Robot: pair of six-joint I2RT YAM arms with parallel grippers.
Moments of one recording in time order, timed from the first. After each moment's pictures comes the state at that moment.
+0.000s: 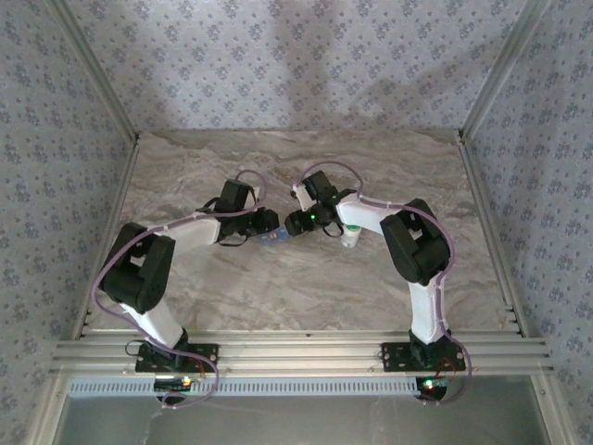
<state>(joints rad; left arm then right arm) -0.45 1.69 0.93 -0.08 0.40 -0.61 0.60 2.02 1.33 -0.33 -0.26 0.15</state>
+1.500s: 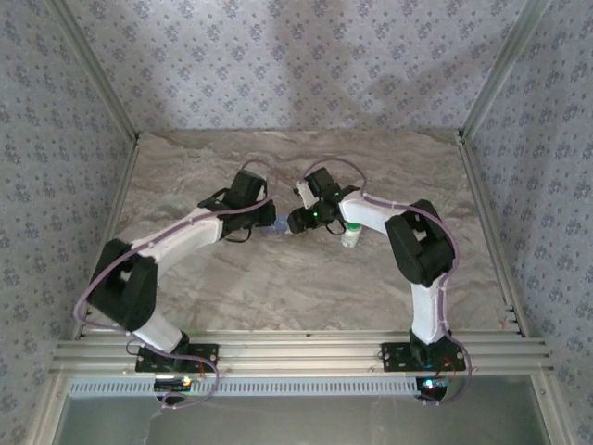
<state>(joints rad) -0.58 1.53 1.07 -0.37 0.00 -0.51 0.59 1.96 1.33 -0.38 -0.23 0.15</state>
